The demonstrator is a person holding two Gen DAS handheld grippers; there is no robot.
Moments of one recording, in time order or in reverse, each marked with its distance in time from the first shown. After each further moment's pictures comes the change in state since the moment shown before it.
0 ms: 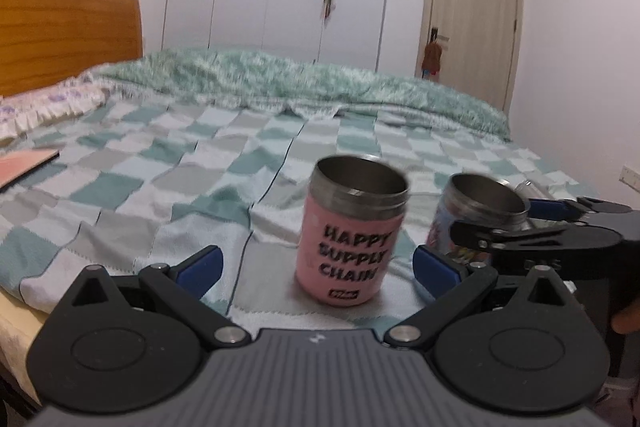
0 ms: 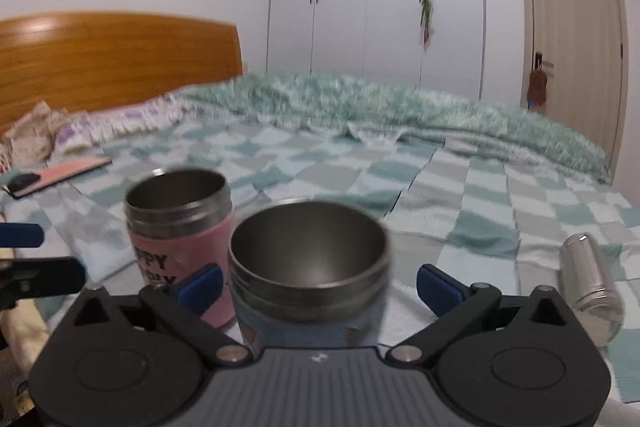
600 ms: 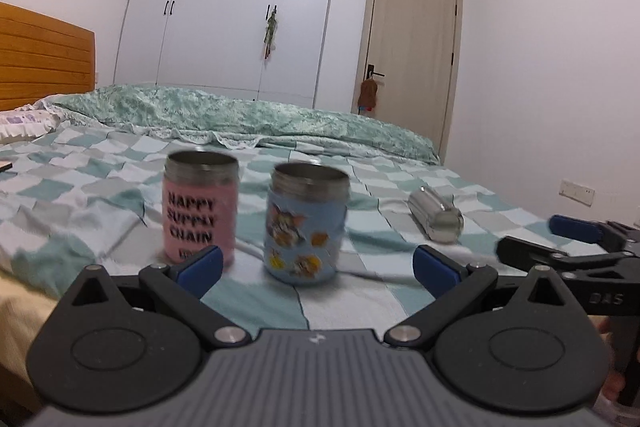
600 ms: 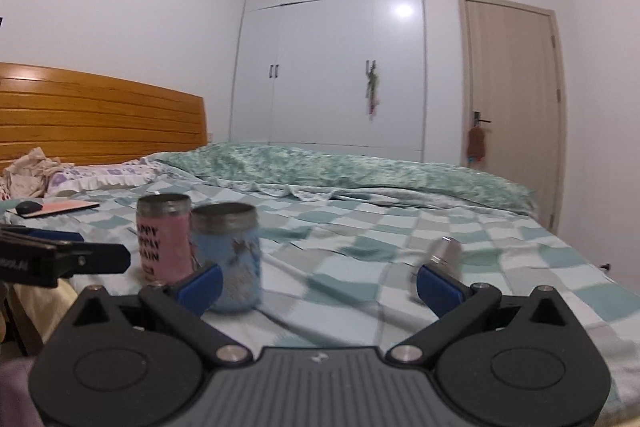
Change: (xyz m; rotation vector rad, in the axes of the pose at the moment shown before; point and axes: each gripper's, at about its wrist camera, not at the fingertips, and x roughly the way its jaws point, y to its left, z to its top) left arm -0.057 -0.103 -0.063 0.020 -0.123 -0.152; right arm -0.181 -0.069 -0.090 0.014 -0.203 -0.131
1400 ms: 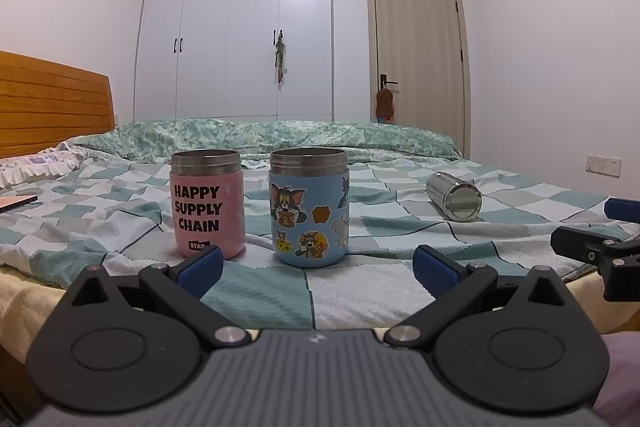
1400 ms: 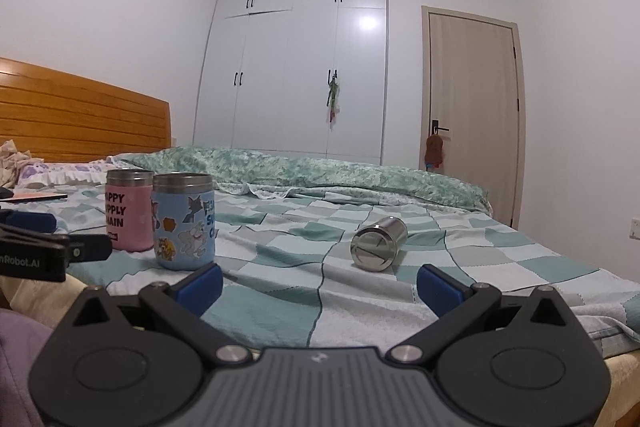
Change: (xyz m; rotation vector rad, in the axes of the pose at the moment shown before) left arm -0.002 -0.026 -0.041 0.117 -0.084 0.101; right arm -0.029 -0.014 -0.043 -0.007 -0.039 -0.105
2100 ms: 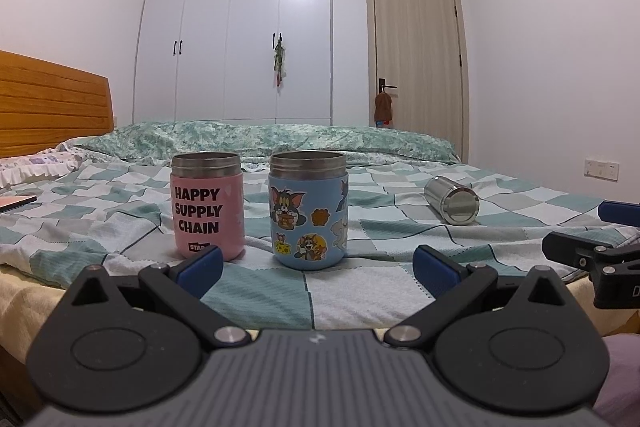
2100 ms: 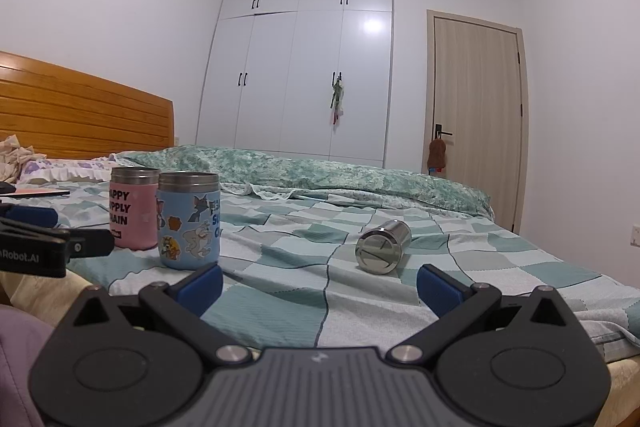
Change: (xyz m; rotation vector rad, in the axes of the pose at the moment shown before) left arm -0.003 0.000 0.000 -0.004 -0.009 -0.004; right arm 0.000 0.004 0.000 -0.016 -0.005 0.004
